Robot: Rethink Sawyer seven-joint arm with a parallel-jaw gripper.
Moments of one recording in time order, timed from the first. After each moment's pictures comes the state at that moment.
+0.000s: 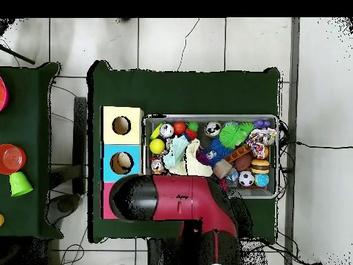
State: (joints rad) arm -0.09 -1.00 -0.04 1.84 -0.17 0.87 1.00
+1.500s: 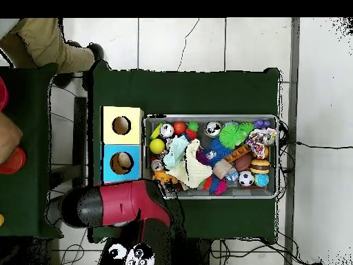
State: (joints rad) arm 0.19 -0.83 -0.15 1.82 -0.14 0.80 1.38
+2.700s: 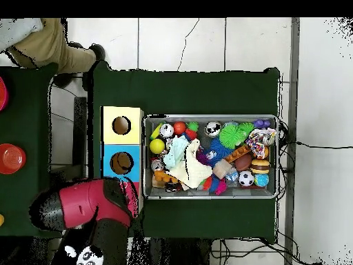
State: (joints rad) arm 0.37 -0.77 -0.22 1.72 -0.08 0.80 1.58
